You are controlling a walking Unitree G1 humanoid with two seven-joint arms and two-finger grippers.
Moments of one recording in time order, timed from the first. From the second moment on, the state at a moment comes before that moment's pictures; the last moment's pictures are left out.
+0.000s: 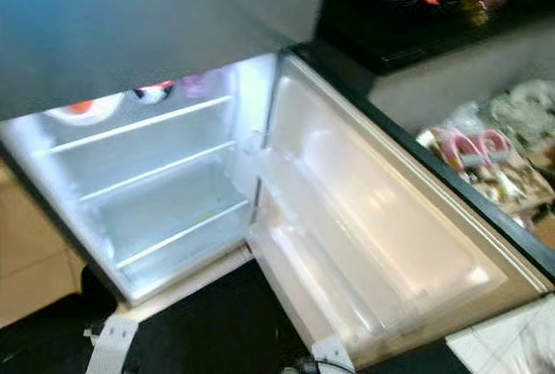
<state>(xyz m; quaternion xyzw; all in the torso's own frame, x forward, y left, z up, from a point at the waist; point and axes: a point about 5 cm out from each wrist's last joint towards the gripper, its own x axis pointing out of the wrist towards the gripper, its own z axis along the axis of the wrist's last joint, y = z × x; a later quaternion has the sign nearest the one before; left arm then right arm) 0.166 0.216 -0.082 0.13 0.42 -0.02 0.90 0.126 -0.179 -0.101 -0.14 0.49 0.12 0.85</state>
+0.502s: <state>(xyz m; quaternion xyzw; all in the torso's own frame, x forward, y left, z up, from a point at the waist) 0.169 0.215 -0.081 0.13 0.42 -0.03 0.90 0.122 -0.185 -0.102 -0.14 0.49 0.11 0.85</state>
